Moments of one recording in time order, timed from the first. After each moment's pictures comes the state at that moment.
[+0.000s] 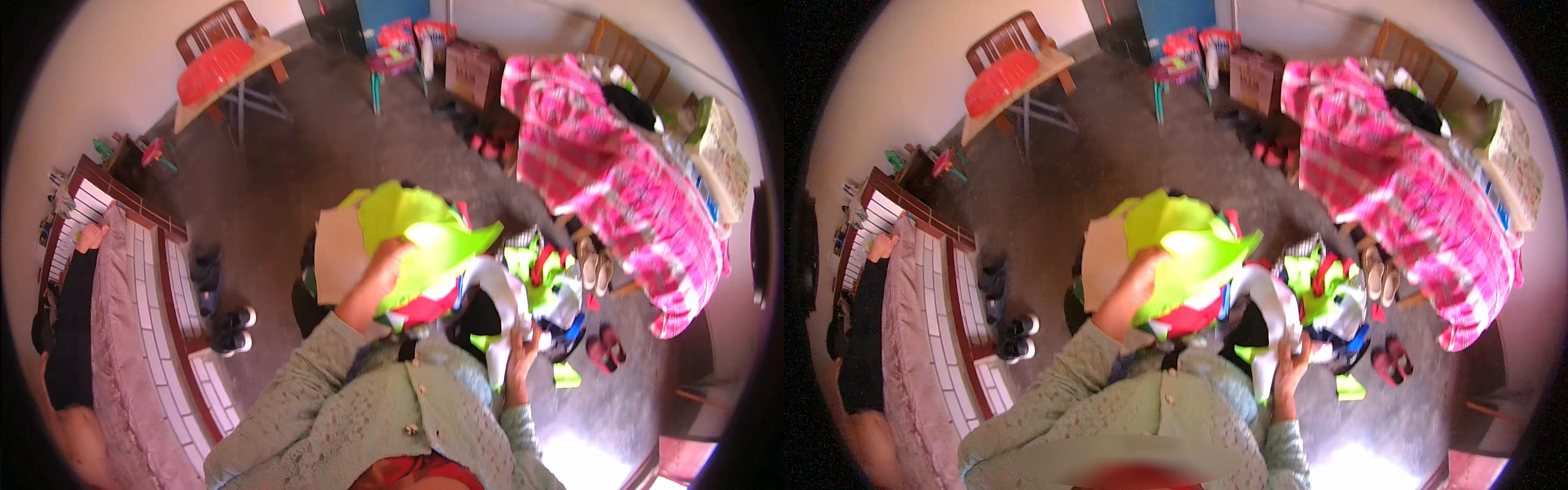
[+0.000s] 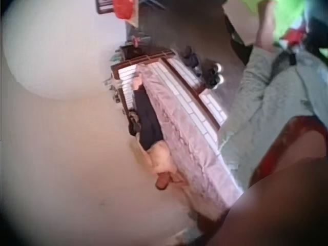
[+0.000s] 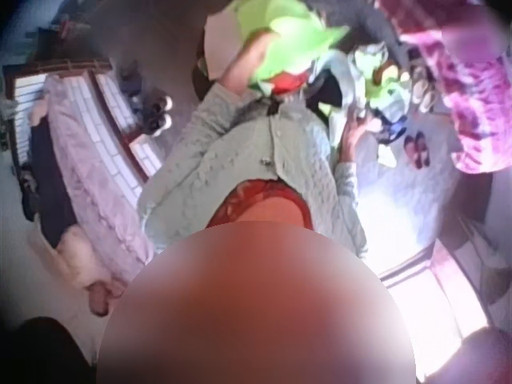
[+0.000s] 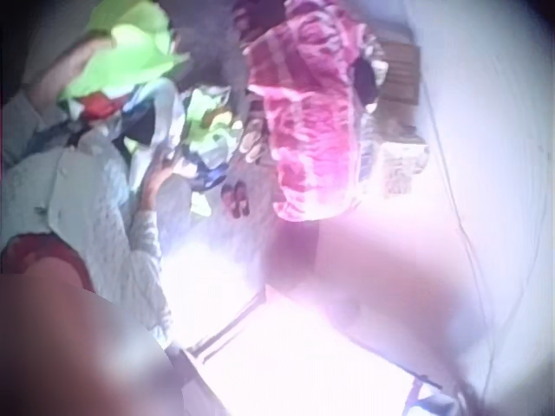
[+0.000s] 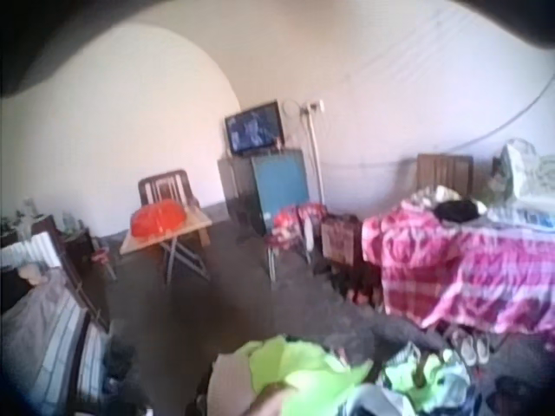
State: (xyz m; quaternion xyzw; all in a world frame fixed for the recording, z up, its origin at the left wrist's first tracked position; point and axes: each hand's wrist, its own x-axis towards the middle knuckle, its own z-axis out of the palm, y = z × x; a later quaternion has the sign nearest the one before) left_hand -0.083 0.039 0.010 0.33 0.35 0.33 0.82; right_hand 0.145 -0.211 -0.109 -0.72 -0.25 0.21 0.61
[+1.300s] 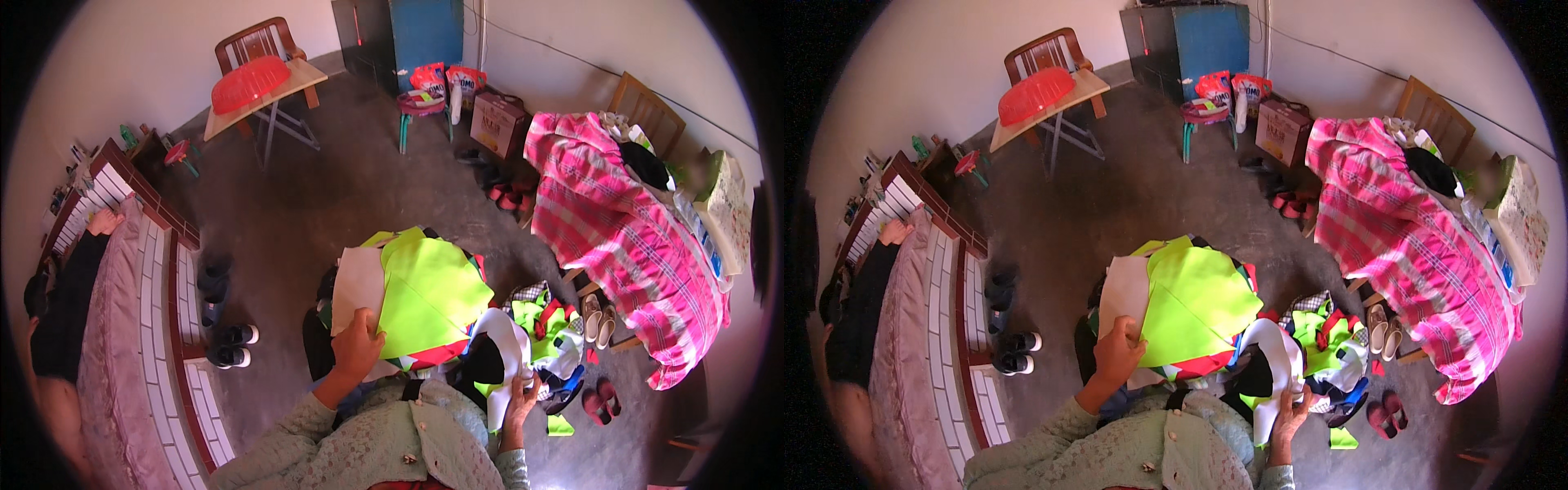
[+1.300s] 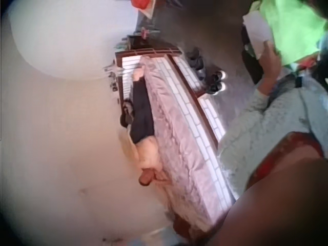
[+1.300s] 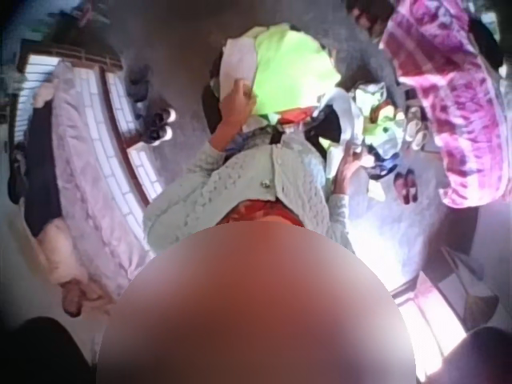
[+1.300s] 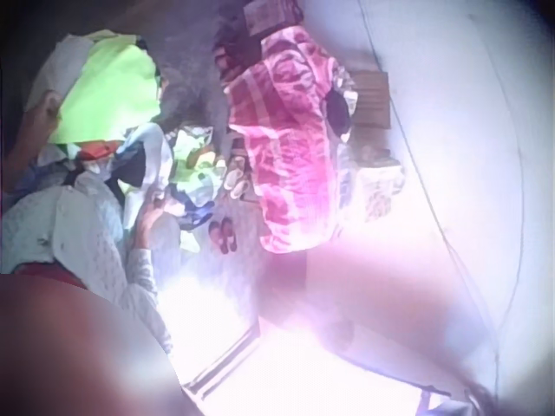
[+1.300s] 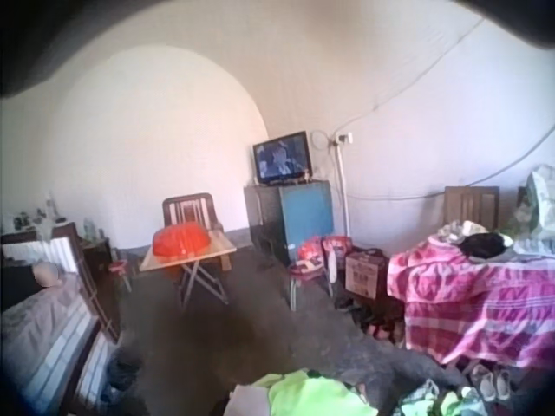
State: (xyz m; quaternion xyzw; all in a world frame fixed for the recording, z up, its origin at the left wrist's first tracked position) left_hand -0.159 -0.033 0.024 0.71 0.63 0.27 0.18; right_hand 0.146 -0.210 -0.117 -0.72 -0.22 0.21 0.62
